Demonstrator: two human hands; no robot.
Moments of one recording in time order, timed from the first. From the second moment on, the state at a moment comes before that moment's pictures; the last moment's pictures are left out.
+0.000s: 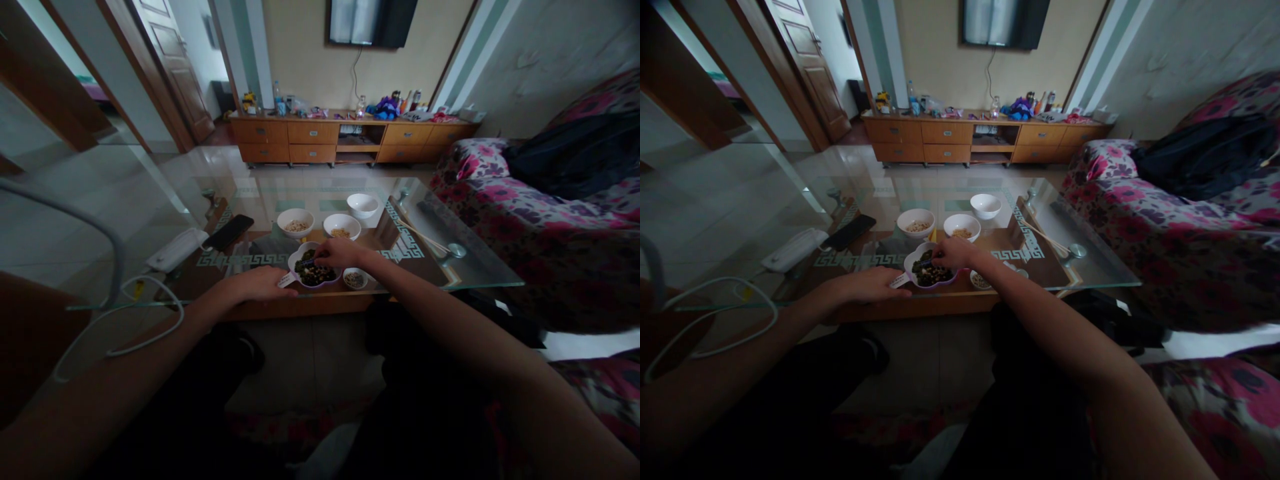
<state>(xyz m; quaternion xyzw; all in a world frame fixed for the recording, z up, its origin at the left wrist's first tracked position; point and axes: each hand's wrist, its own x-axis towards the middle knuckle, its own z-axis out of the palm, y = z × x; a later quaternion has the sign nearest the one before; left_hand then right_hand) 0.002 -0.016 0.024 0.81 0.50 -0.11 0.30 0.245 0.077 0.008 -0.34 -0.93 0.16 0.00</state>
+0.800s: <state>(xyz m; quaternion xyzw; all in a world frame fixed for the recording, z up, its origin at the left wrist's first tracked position) 0.002 -0.016 0.026 0.79 0.51 -0.11 0.32 0.244 0.077 0.010 -0.35 -0.92 0.17 -0.01</state>
